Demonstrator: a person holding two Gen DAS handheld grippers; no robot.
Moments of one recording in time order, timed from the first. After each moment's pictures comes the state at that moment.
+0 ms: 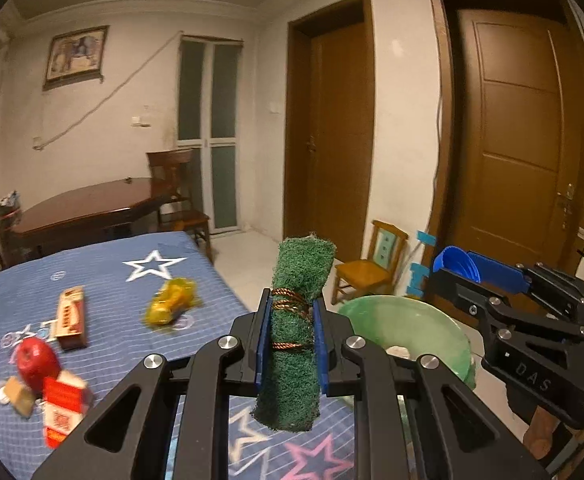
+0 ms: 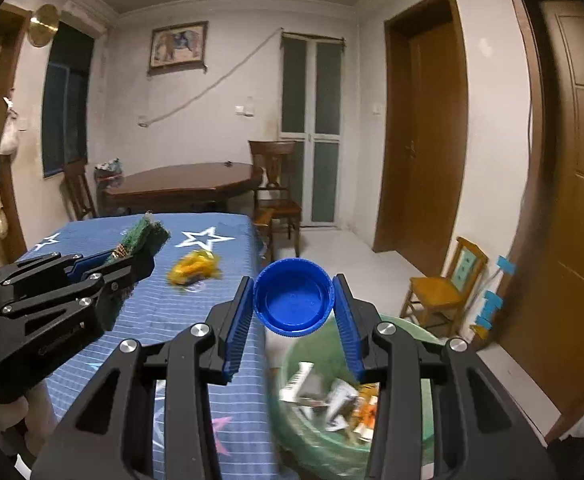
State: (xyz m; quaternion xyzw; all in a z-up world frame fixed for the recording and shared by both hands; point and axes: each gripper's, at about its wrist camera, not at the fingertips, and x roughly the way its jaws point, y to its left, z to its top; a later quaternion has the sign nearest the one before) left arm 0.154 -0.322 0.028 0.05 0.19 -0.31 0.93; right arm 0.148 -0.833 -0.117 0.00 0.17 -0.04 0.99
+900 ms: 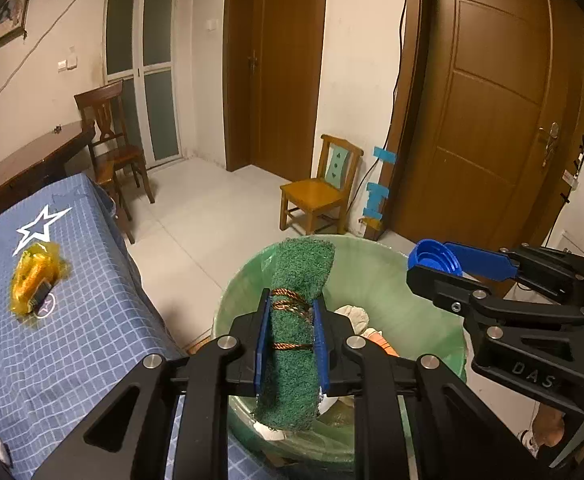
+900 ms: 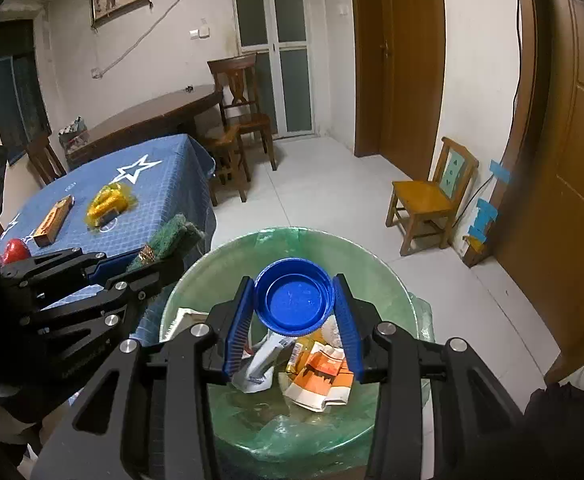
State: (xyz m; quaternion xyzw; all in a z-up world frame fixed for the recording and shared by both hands) left arm 0.237 -0.491 -0.069 0.11 0.32 -0.38 0.86; right arm 0.213 -0.949 -0.190 0.06 0.33 -0.05 0.94
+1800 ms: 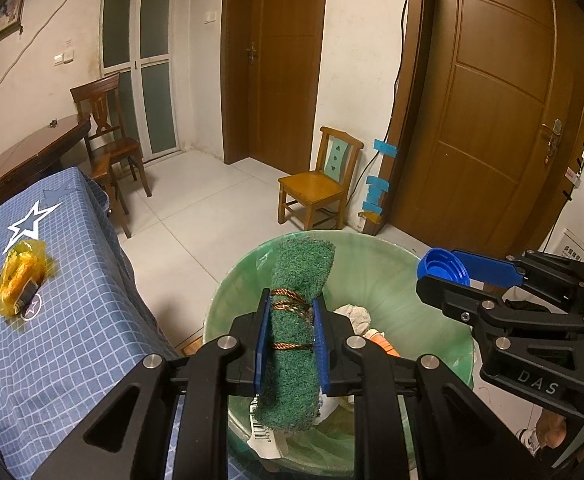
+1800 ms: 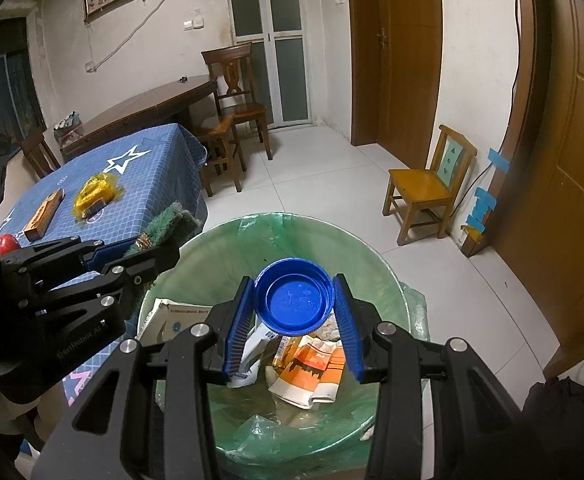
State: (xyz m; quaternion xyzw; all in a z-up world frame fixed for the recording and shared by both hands) left arm 0.253 -0.501 -0.081 0.12 0.33 -0.38 0.85; right arm 0.216 -0.963 -0.197 0.07 0.34 -0.05 0.94
